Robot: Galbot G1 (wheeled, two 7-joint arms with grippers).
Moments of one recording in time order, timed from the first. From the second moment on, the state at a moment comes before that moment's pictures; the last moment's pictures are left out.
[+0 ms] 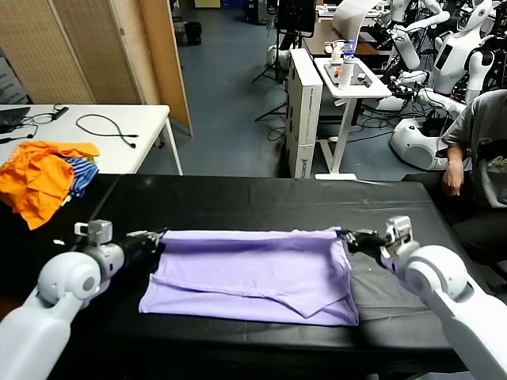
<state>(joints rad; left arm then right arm) 1.15 -0.78 -0.48 -1.93 -0.89 0.74 -0.04 -1.17 0.70 0.39 2.04 0.90 -0.74 0.07</state>
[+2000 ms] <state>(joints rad) 1.37 -0.88 -0.64 -2.04 -0.80 0.74 -0.05 -1.32 0.85 0.52 2.09 0.86 -0.74 0.14</state>
